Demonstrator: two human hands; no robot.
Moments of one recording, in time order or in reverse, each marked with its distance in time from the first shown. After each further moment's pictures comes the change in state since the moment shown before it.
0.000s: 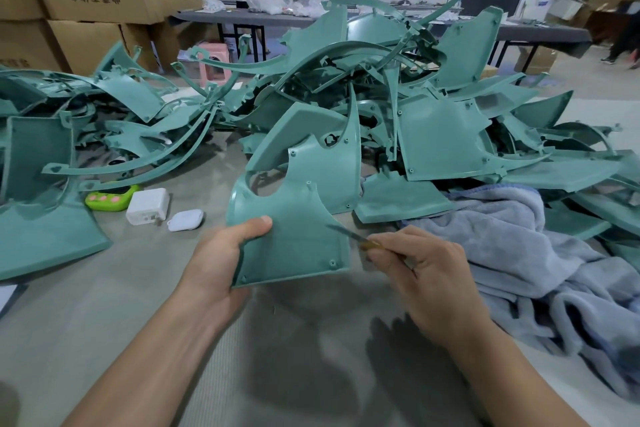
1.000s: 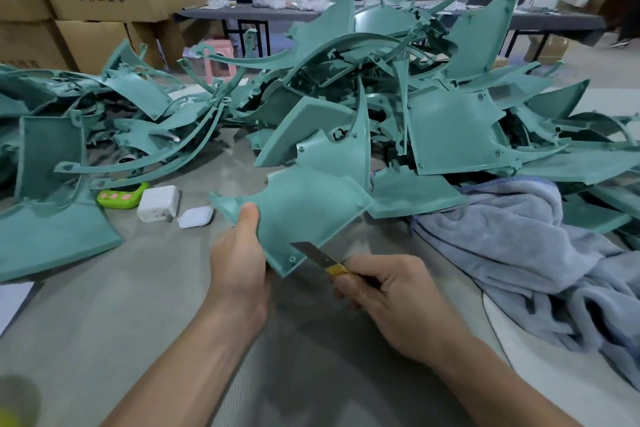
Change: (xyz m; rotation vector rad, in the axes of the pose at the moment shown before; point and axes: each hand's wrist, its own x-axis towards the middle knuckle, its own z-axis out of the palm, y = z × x) left_hand -0.016 -0.008 0.027 -0.003 0.356 0.252; right_hand -0.010 -0.023 0.033 0.168 -0.298 0.122
